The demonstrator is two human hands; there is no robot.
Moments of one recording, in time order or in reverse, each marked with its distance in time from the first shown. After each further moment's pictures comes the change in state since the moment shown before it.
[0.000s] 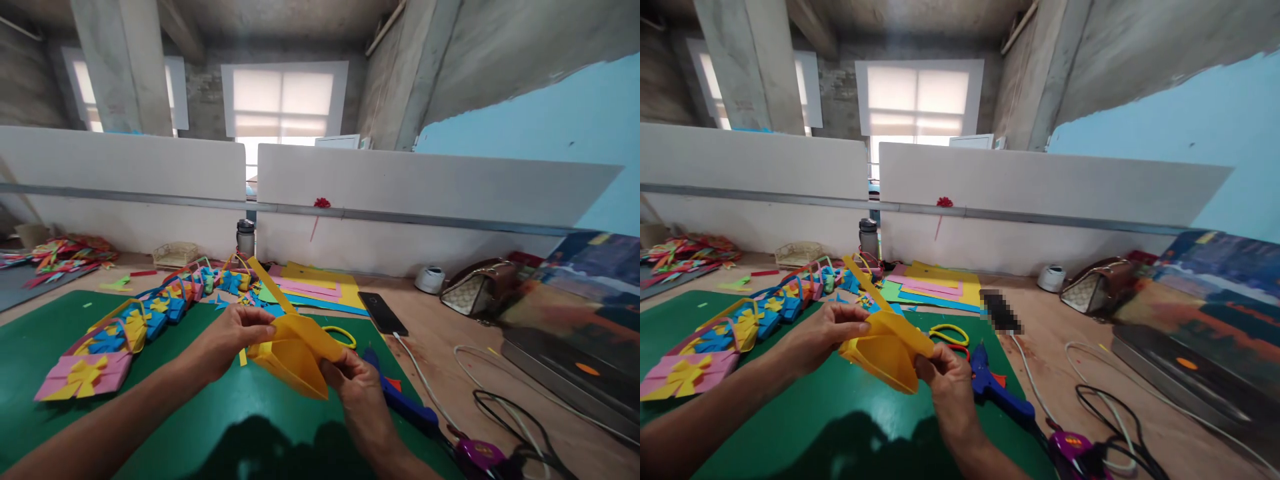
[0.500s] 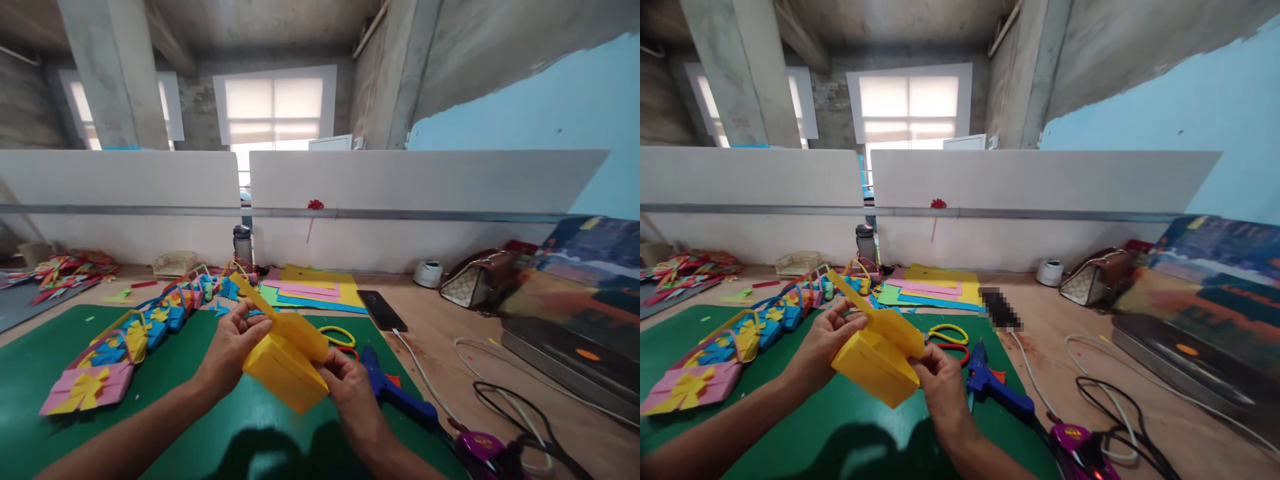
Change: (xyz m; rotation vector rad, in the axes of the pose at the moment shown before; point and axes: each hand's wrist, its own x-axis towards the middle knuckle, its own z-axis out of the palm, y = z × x) left_hand -0.001 -0.018 0.017 -0.155 0.112 0.266; right_hand 0.001 0.002 0.001 0.007 -0.052 -0.001
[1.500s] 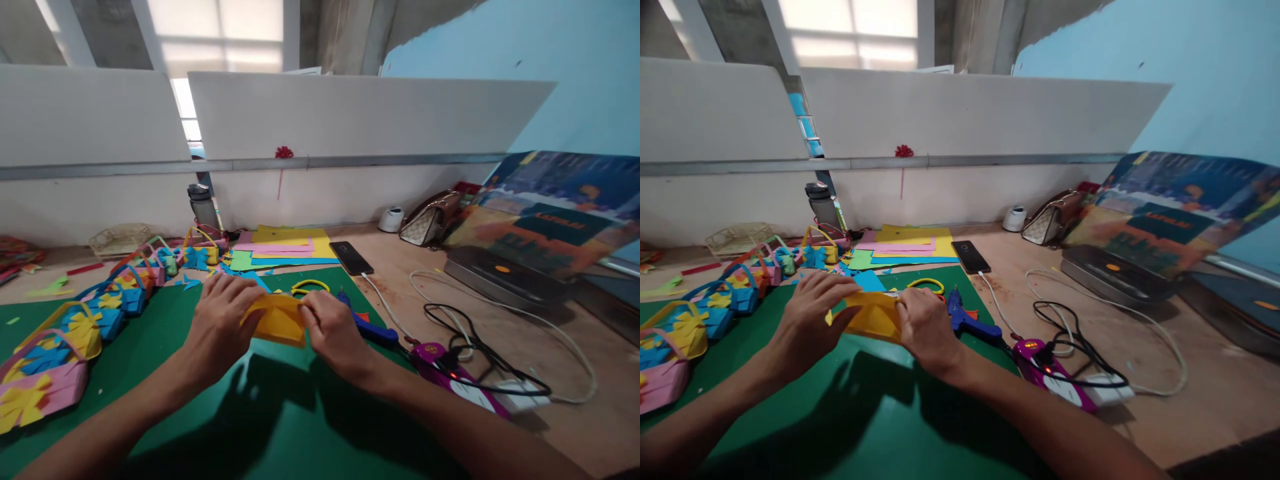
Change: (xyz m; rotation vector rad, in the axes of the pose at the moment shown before) left_hand 0.004 -0.010 -0.007 1.496 -0.216 0.941; right_hand 0.004 -0.017 -0.007 -0.959 -0.023 -0.597
